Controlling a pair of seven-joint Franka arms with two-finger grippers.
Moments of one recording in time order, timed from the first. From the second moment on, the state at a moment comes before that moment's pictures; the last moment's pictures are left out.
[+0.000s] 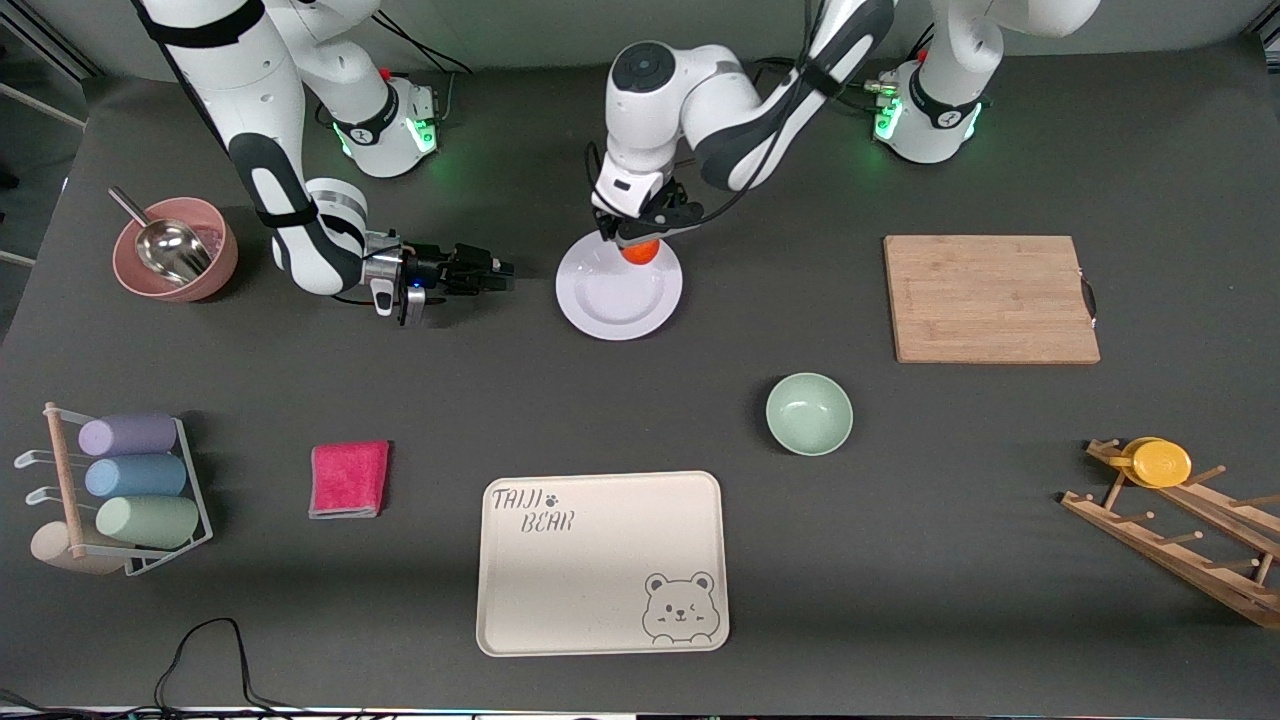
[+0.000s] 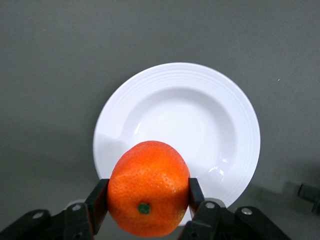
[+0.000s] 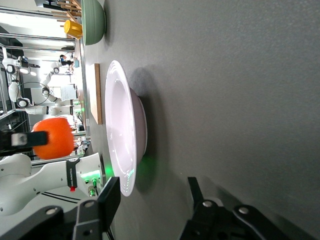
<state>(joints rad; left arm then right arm) -0.56 0.42 -0.54 -1.95 0.32 2.37 -1.63 0.48 0.34 -0.30 -2.67 1.67 1.95 -1.38</state>
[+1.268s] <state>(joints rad) -0.61 0.66 -0.53 -1.79 0.58 2.40 -1.80 0.48 0.37 -0.30 -2.66 1.67 1.94 -1.42</state>
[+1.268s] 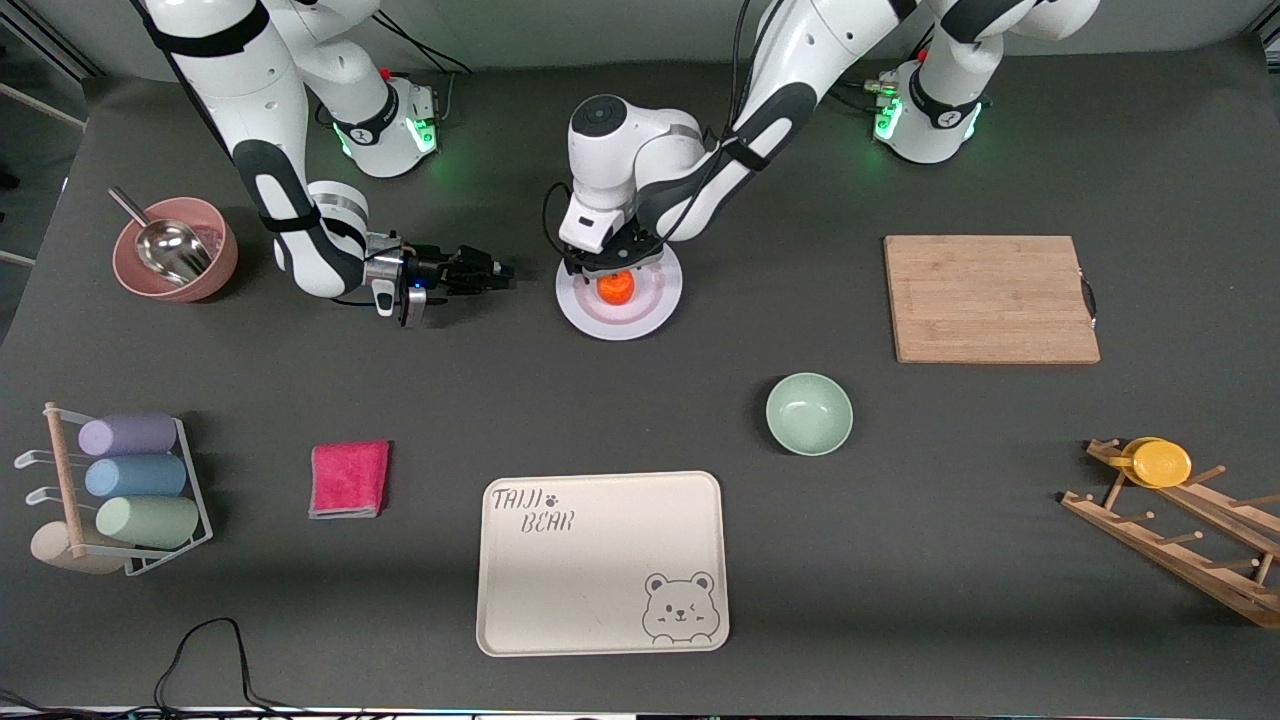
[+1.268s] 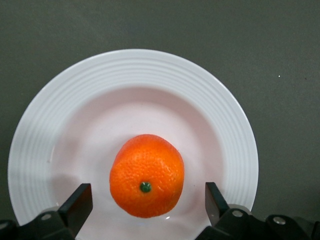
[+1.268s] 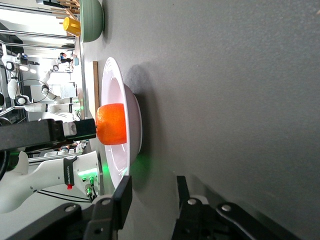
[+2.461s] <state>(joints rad) -0.08 0.08 -0.51 -1.75 0.14 1.61 -0.67 0.52 0.43 -0.22 -2.62 1.90 1.89 -1.46</state>
